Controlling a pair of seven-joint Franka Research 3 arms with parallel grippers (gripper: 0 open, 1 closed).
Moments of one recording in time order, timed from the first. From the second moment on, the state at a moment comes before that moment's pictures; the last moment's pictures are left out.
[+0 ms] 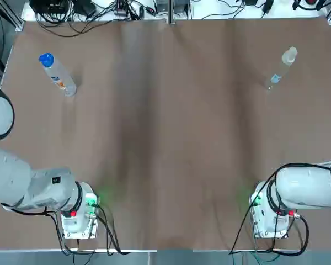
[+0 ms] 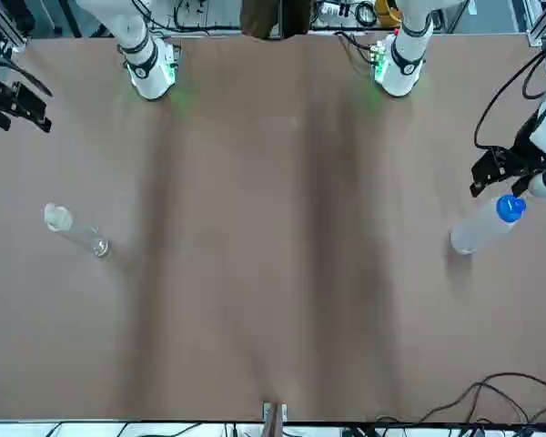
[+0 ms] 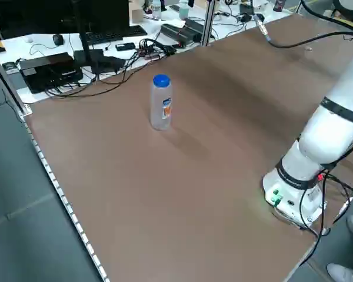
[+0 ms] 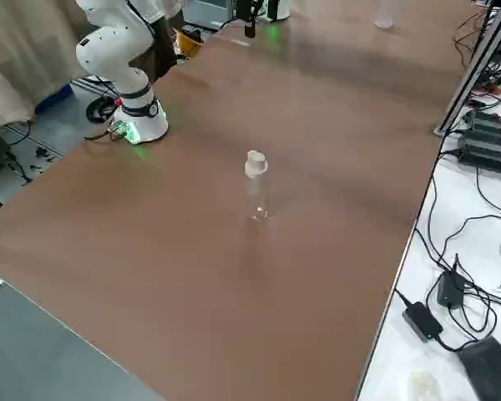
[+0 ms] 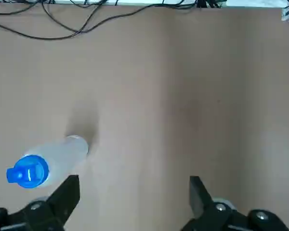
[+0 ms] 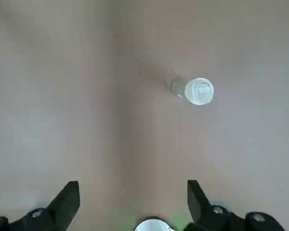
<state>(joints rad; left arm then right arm) 0.14 0.02 -0.23 -1.60 -0.02 1.77 -0.07 -0.10 -0.09 0.08 -1.56 0.02 1.41 0.05</state>
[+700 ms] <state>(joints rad) 0.24 0.08 -0.22 -1.63 -0.02 1.76 -0.08 -0.10 -0.09 0.08 -1.56 0.02 1.41 0.05</state>
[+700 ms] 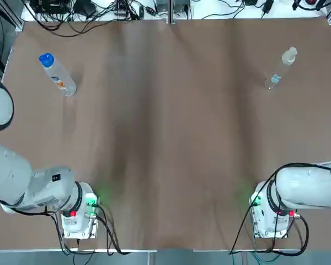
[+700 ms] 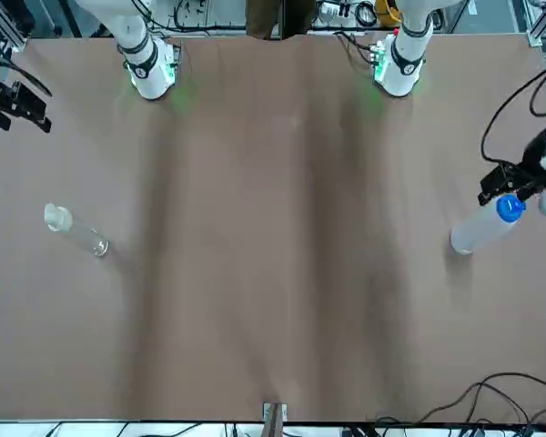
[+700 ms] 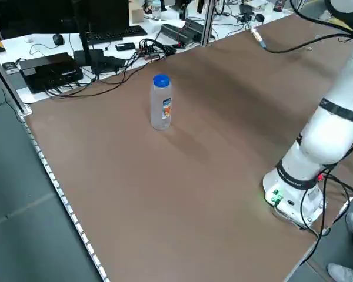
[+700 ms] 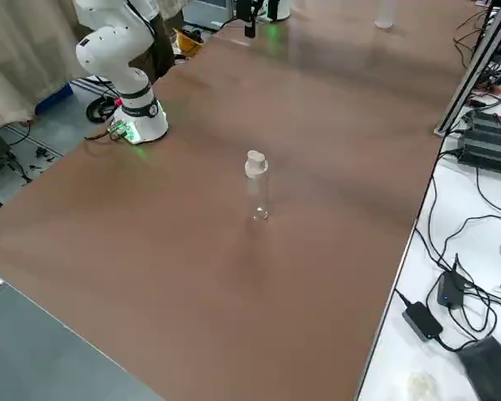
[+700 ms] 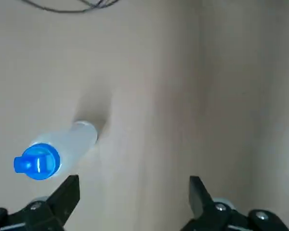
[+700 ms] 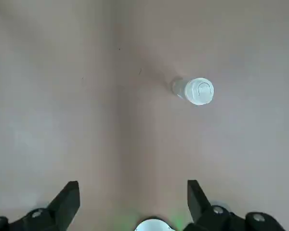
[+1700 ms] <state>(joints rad) 0.47 0.09 -0.22 -2.02 -0.02 2.24 0.16 -0.10 -0.08 0.08 -1.56 0.02 1.42 0.05</state>
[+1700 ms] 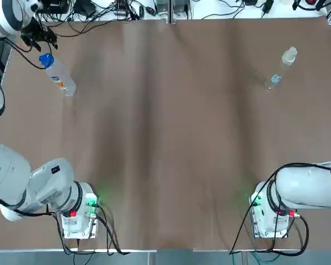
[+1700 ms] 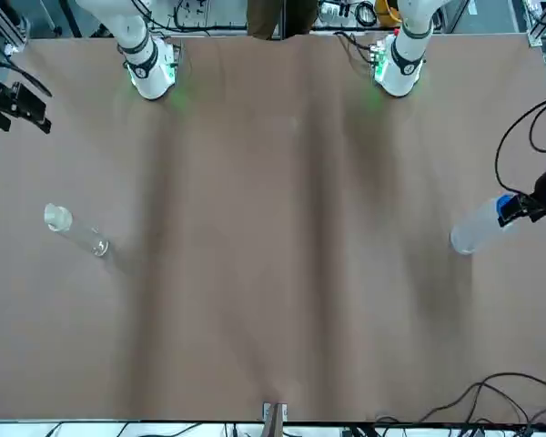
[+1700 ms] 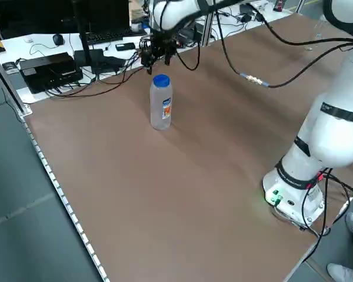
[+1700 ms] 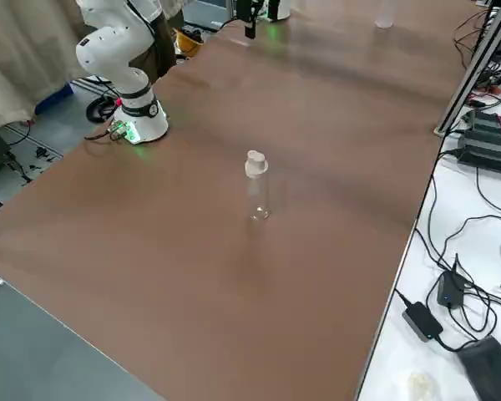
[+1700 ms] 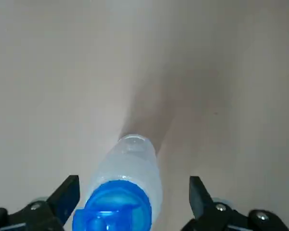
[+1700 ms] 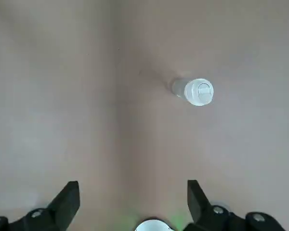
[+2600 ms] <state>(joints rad) 0.51 0.08 -0.22 -2.07 -0.02 2.28 0.19 -0.28 0.03 0.08 -1.84 0.01 1.83 -0.19</state>
